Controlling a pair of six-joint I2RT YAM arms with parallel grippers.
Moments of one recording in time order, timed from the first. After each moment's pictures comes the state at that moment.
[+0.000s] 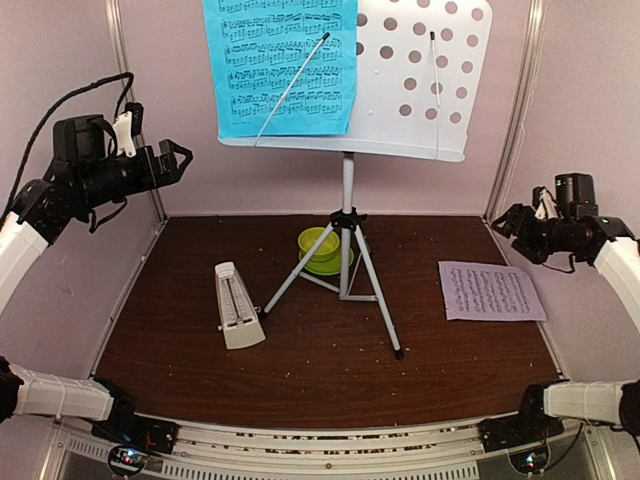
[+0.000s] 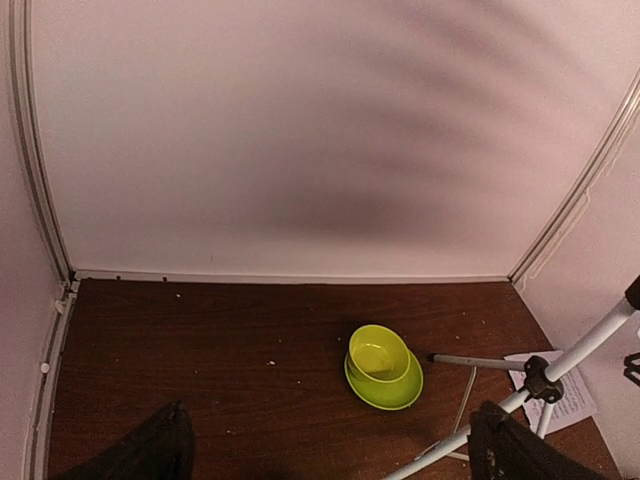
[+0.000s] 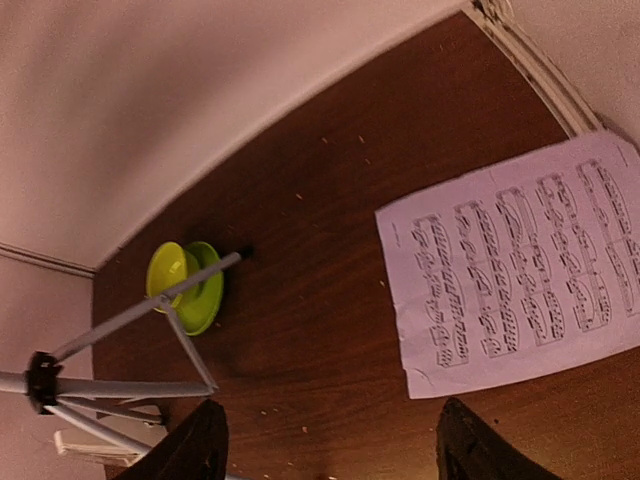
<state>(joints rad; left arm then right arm) -0.40 1.10 1.41 -0.54 -0.05 -0.32 -0.02 1.01 1.08 -0.68 -0.26 0.58</state>
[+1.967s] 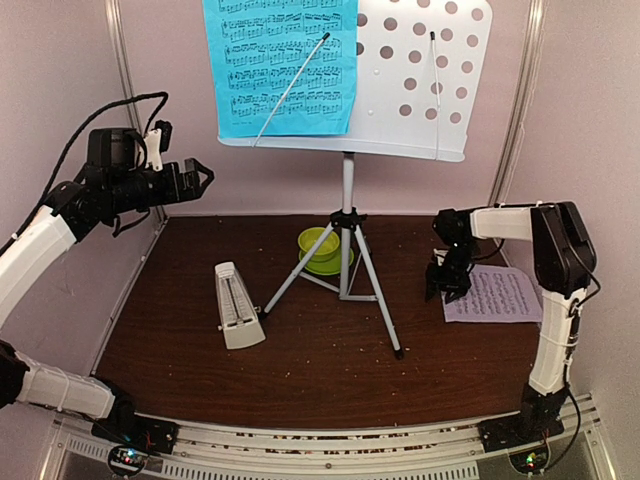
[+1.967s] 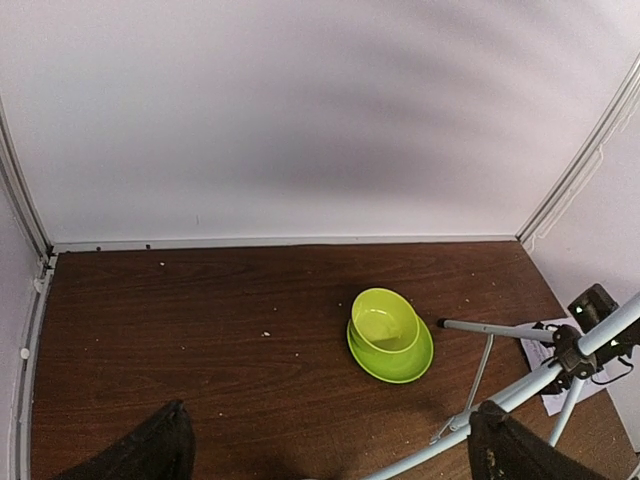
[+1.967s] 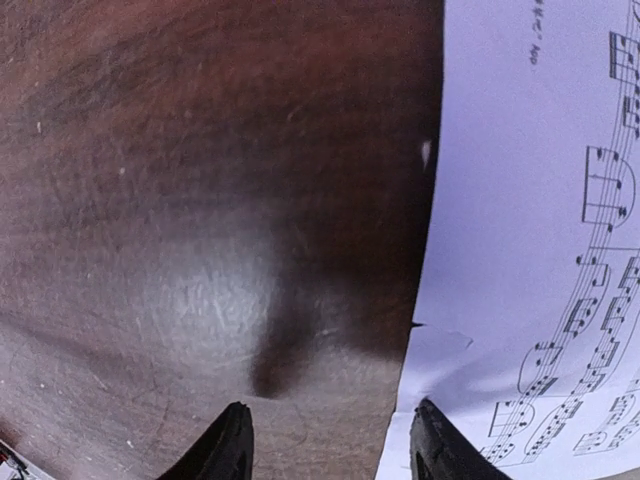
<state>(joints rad) -0.40 1.19 1.33 -0.48 0.00 -0.30 0.26 2.02 1.43 -0.91 -0.14 0.35</state>
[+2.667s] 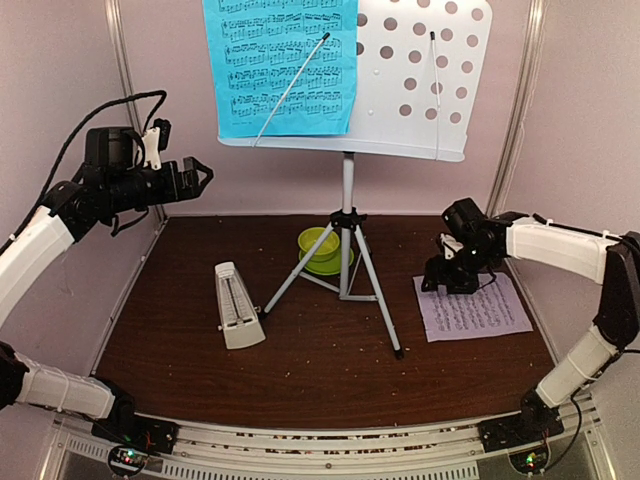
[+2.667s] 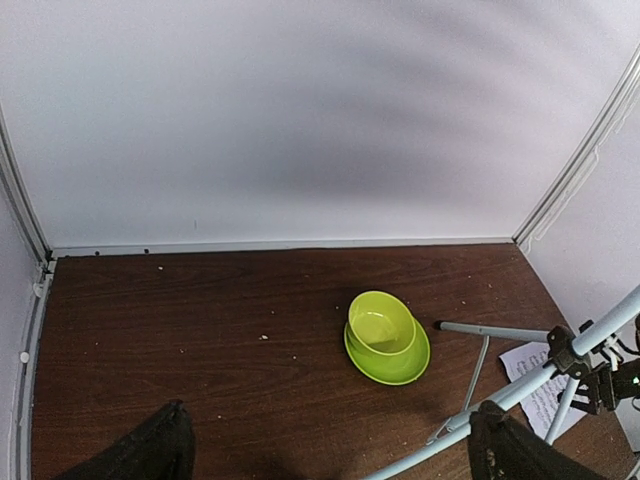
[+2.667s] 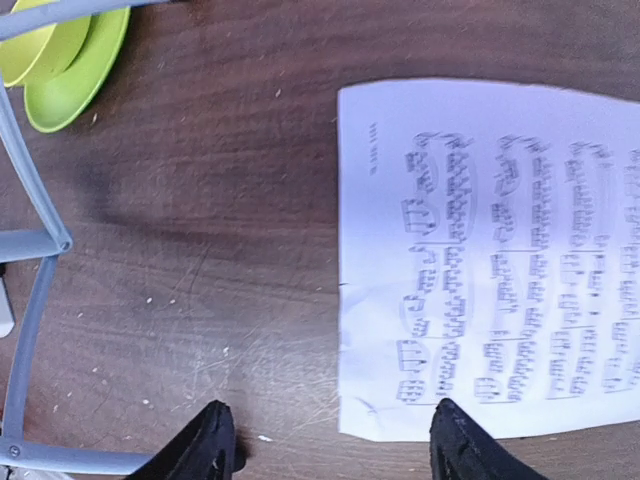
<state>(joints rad) -0.40 1.19 1.34 -0.48 0.00 -0.29 0.42 1.55 1.12 -0.73 -0.08 0.46</state>
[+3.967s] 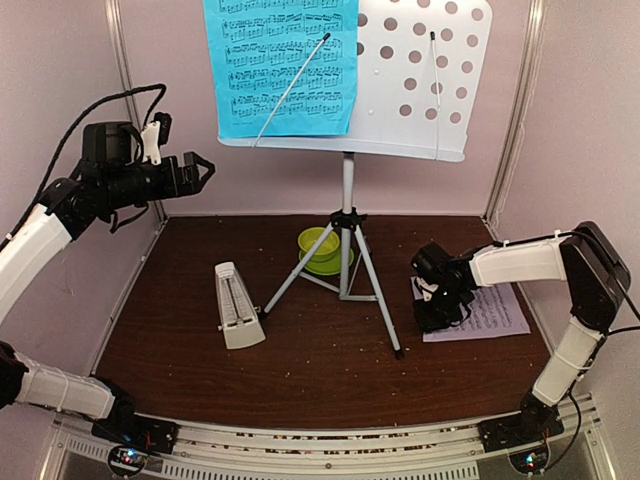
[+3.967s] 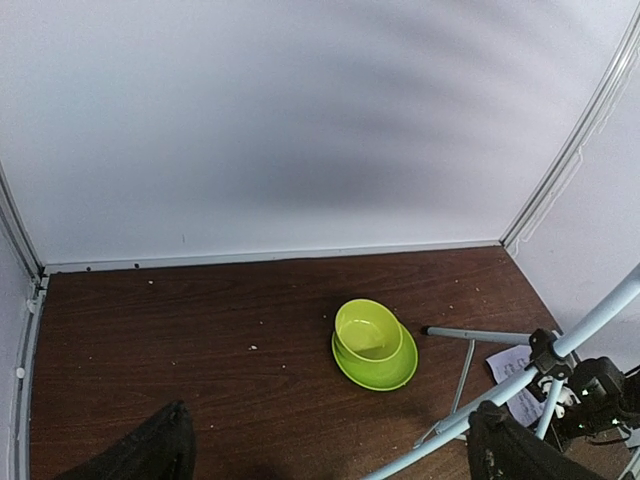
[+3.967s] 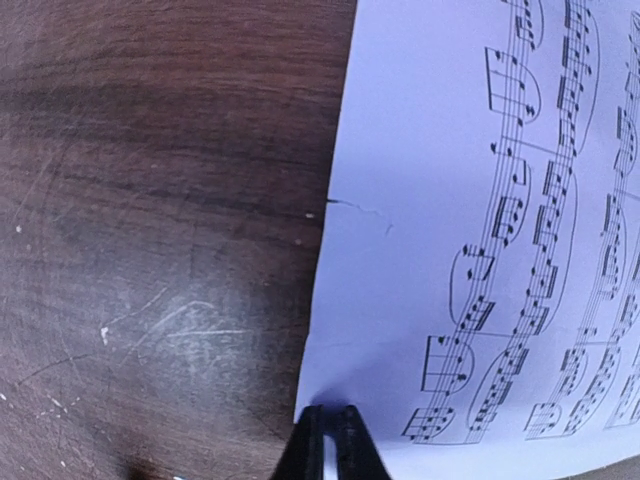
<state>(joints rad) -0.42 1.19 1.37 -0.48 0.02 -0.28 0.57 1.71 0.97 -0.60 0.06 0.42</state>
